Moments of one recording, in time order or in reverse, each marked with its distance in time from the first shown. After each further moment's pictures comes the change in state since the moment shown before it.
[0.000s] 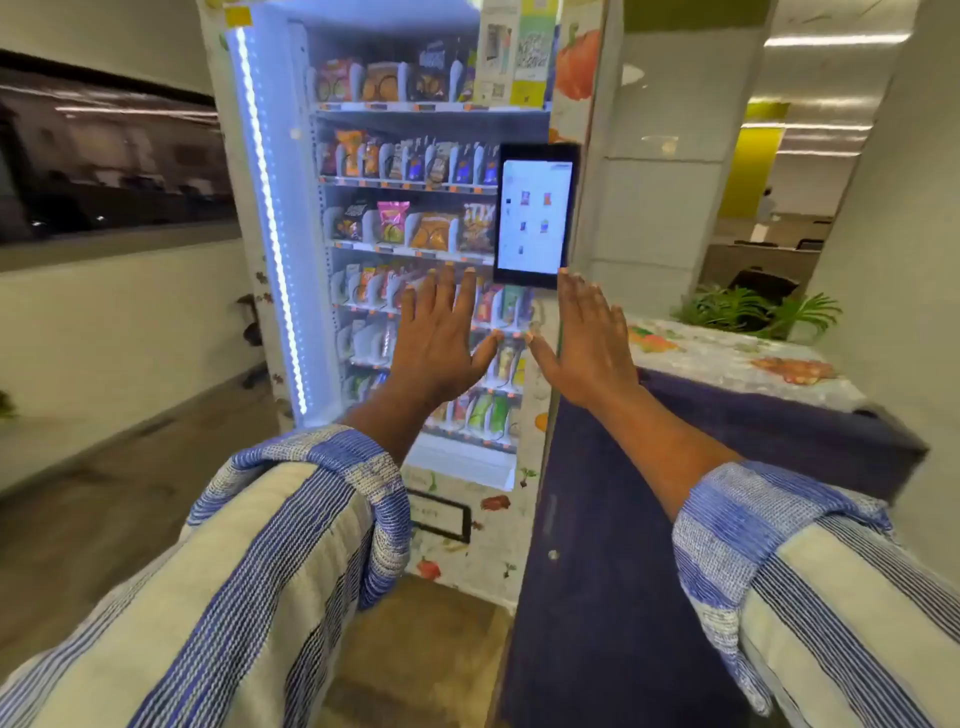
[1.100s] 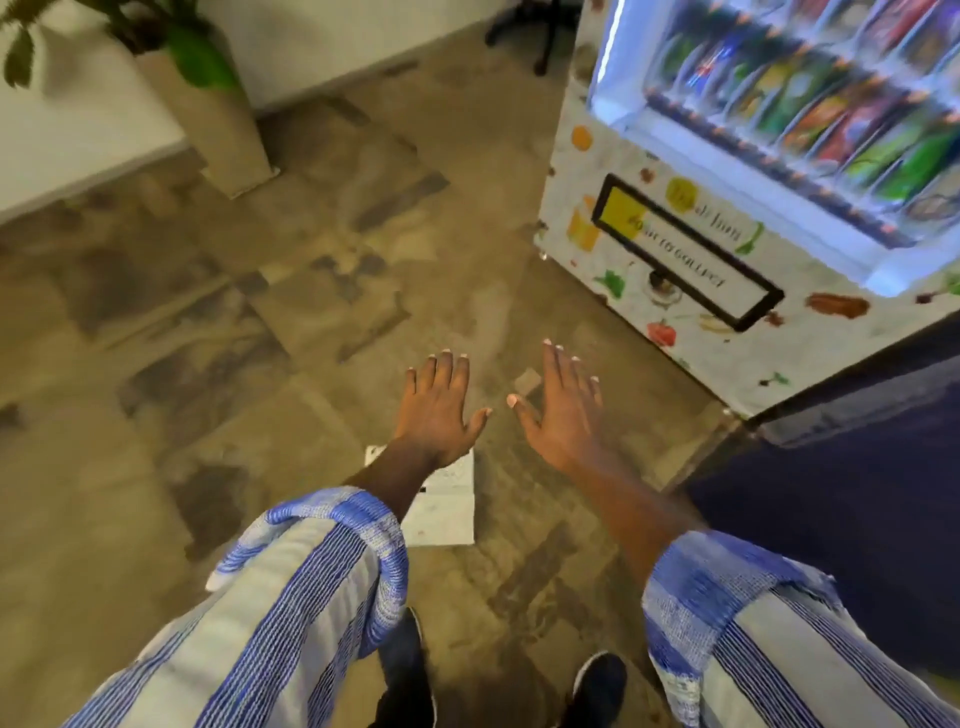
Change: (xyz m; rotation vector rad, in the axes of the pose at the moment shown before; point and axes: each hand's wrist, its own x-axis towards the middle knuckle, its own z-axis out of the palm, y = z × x) left_hand -0.528 -0.350 0.169 0.112 -0.815 -0.606; right_hand -0.338 -0.354 0.419 0.261 -0.881 -0.193
